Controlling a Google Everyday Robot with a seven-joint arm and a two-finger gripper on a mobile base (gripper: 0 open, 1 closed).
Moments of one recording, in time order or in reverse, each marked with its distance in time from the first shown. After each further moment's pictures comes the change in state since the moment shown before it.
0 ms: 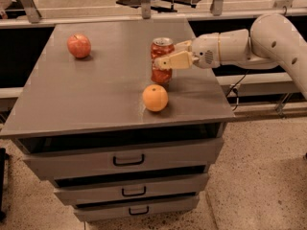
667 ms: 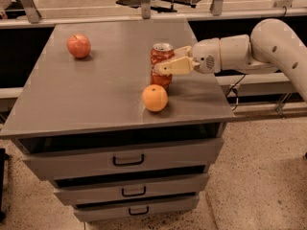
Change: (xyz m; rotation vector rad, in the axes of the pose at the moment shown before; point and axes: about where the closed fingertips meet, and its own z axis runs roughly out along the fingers) arm 0.010 0.016 0.000 -0.057 -0.007 0.018
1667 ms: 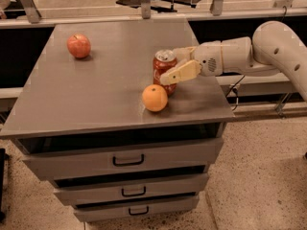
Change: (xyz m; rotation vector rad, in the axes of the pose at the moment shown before) arm 0.007 0.006 -0.003 -0.017 0.008 0.011
